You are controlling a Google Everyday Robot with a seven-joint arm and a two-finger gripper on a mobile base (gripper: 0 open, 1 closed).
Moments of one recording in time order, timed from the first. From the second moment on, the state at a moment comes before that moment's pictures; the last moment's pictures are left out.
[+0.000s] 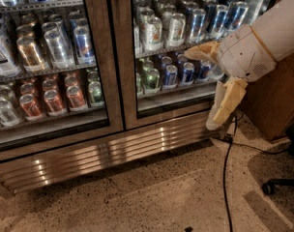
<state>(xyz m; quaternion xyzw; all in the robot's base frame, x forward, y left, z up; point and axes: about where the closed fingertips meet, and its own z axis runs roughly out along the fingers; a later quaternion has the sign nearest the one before) 0.478 -0.112 0.929 -0.72 0.60 0.19 0.31</state>
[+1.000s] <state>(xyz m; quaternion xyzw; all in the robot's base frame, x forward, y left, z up) 0.463 -0.024 0.928 -0.78 0.53 0.18 0.26</state>
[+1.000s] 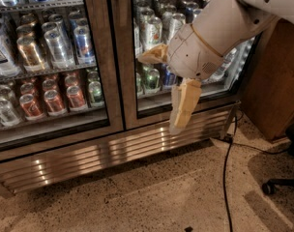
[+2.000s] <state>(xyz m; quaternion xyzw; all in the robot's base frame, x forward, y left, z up) 0.466 -0.031 0.922 -0.77 0.48 0.26 0.34</state>
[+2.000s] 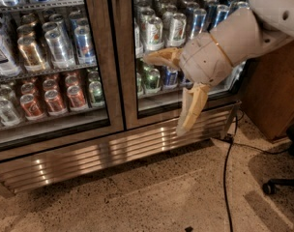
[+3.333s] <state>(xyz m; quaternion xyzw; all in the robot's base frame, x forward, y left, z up) 0.472 -0.016 0.931 -0.69 0.43 0.45 0.36</state>
